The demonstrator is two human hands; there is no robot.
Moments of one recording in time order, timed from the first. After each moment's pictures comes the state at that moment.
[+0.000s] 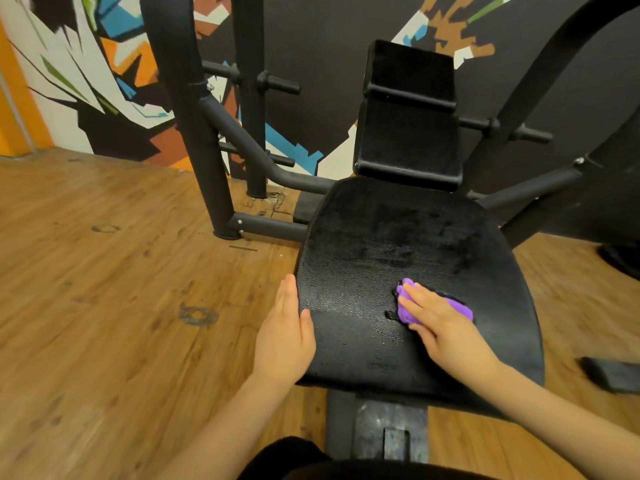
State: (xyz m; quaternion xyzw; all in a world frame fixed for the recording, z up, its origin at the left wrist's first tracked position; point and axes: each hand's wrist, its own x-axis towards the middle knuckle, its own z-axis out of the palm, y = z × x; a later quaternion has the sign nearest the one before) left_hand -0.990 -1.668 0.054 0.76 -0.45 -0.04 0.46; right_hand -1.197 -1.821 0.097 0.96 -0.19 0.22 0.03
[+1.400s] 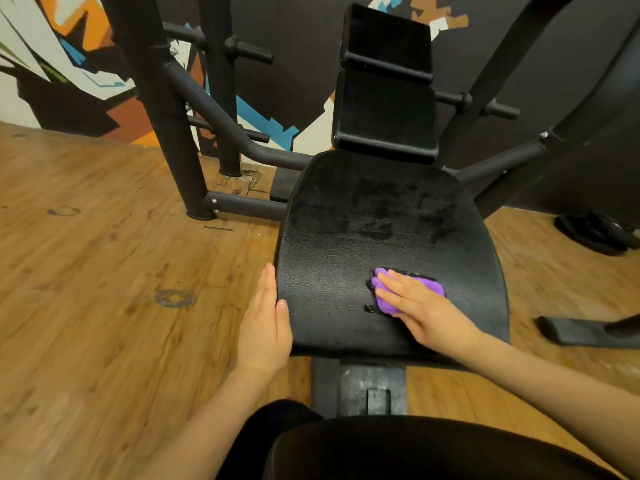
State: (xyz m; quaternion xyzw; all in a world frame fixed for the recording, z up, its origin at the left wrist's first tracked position) left_hand -0.995 -1.654 0.026 0.70 -0.46 -0.05 0.54; right_hand -1.216 -1.816 0.087 0.98 -0.11 0.15 0.04
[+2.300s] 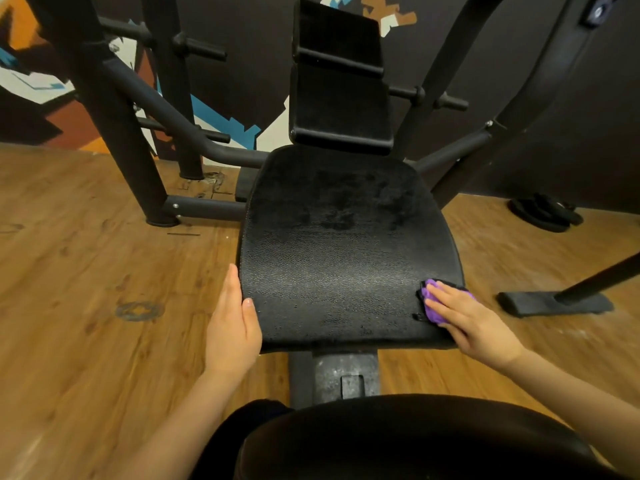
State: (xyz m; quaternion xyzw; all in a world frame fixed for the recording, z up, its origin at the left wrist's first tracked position) left_hand -0.997 -1.654 0.025 0.72 -0.46 -0.05 0.52; right_hand -1.342 -1.828 0.078 0.96 -0.18 0.18 0.09
